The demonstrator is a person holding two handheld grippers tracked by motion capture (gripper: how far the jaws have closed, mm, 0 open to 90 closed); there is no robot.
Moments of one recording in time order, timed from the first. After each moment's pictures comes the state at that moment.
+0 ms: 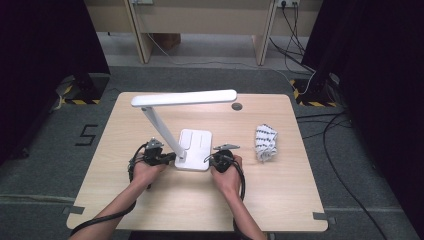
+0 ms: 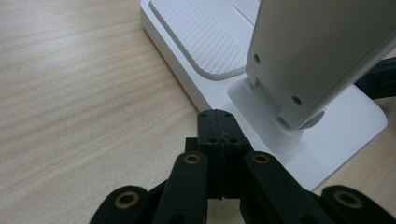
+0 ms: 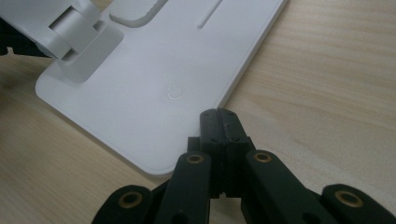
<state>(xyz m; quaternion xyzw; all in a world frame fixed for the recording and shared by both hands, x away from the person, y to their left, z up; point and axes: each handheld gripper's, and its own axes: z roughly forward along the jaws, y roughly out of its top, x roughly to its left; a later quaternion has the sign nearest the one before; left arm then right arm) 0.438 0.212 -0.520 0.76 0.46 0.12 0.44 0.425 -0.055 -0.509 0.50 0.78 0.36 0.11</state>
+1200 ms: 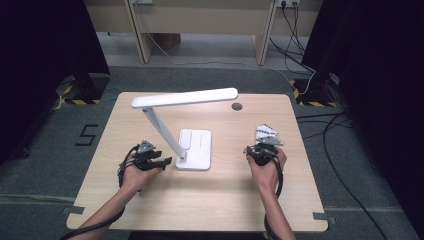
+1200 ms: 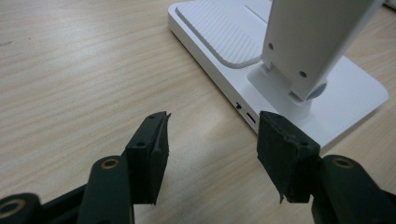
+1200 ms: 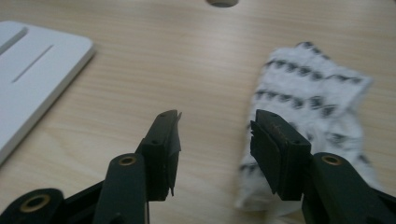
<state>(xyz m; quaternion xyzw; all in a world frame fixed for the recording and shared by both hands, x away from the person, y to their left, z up) 0.415 0.233 -0.505 0.77 0.46 0.16 0.42 0.429 -0.176 -0.469 0.56 0.70 0.34 0.28</state>
